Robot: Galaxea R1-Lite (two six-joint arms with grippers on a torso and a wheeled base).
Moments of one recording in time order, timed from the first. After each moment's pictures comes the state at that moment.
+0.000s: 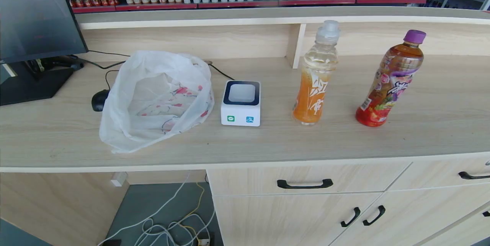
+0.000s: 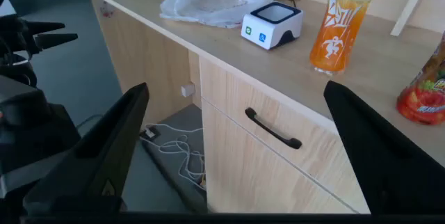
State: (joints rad) left arm 0.00 0.00 0.00 0.00 0.00 0.00; right arm 0.02 0.42 -0.38 -0.20 0.81 -0.06
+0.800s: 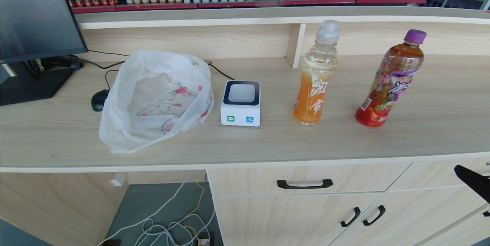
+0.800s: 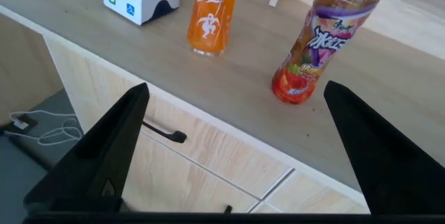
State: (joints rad) left arm 0.00 0.00 0.00 0.00 0.00 0.00; right arm 0.29 0.77 -0.44 -0.37 0.14 -0.32
